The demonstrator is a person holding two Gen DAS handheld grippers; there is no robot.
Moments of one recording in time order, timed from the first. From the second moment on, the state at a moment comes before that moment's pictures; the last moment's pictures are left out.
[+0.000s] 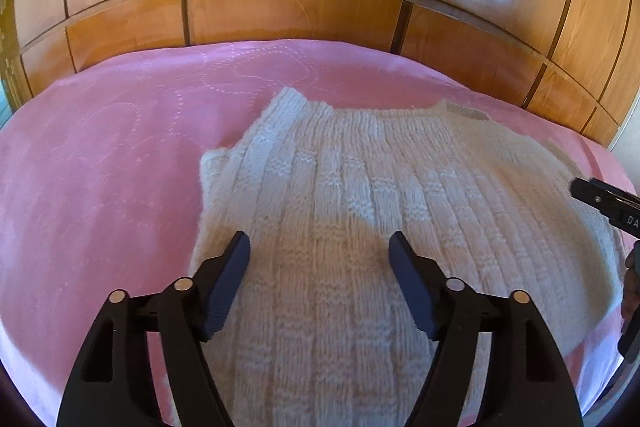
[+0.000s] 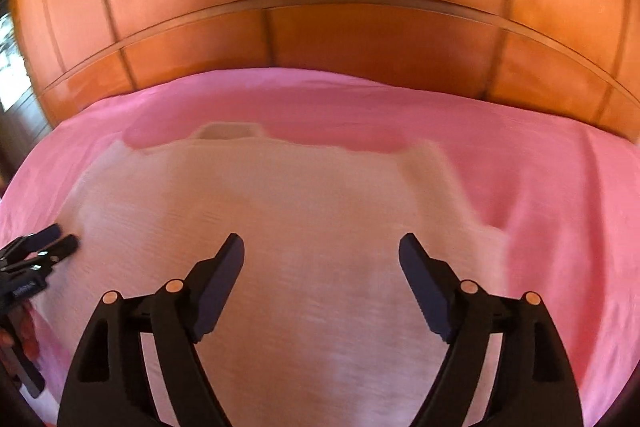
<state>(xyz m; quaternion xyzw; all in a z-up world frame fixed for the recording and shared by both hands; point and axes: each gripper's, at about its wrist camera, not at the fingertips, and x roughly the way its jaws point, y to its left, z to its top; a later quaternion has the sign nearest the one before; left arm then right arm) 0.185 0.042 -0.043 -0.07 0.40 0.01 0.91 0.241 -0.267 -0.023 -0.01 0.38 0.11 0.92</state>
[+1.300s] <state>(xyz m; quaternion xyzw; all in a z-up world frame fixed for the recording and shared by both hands) 0.155 0.077 -0.024 -0.26 0.38 -0.15 0.88 0.191 -0.231 0.066 0.17 0.36 0.35 0.85</state>
